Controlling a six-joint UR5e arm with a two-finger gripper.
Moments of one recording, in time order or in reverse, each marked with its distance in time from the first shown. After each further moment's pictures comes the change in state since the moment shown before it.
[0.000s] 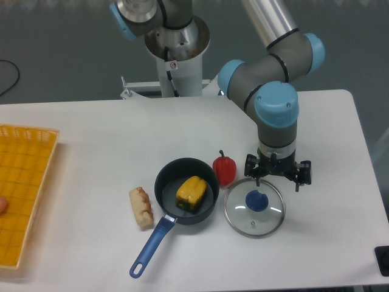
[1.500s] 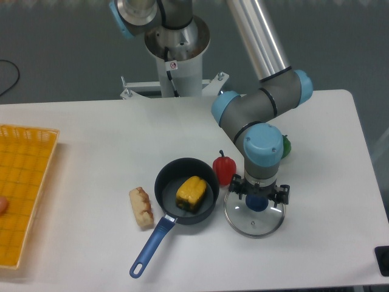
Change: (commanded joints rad) arm -0.041 -0.098 0.012 -0.005 -0.002 -0.005
